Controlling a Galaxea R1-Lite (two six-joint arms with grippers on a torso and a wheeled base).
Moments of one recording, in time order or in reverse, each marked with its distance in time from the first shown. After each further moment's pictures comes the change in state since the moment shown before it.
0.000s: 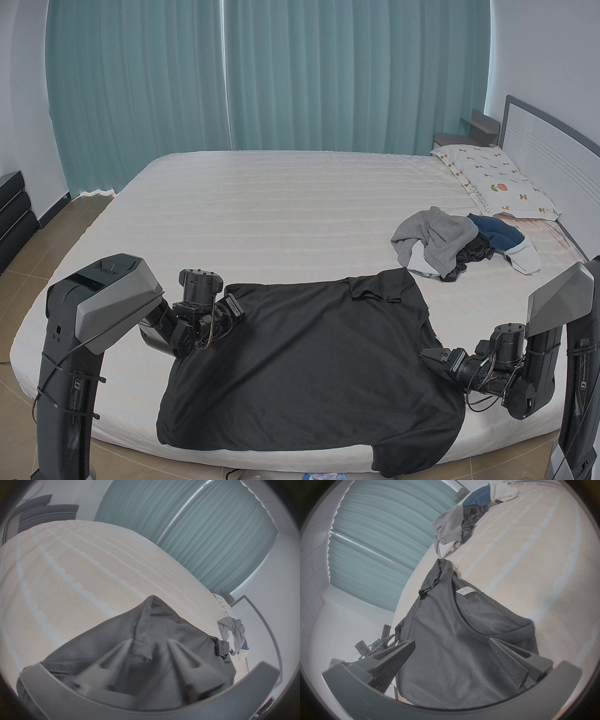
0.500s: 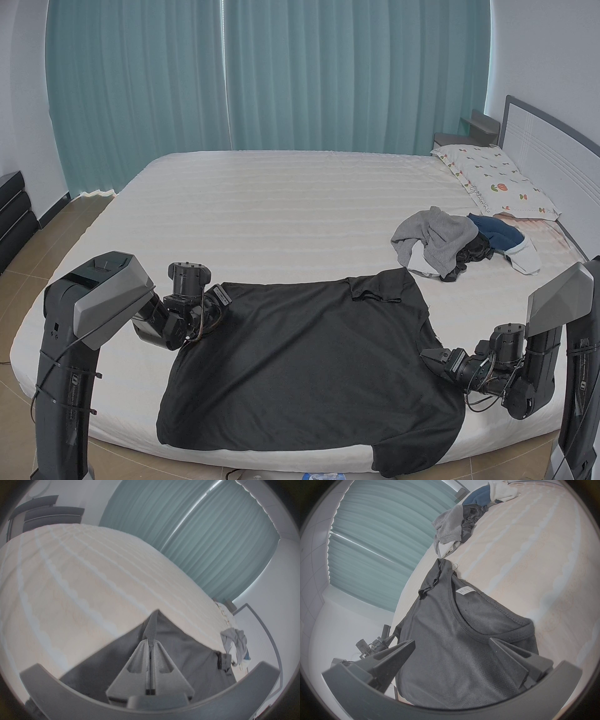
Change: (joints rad) left arm 0.079 0.009 -0.055 -0.044 0.033 -0.011; right arm 0.000 0.001 0.000 0.000 0.000 0.000
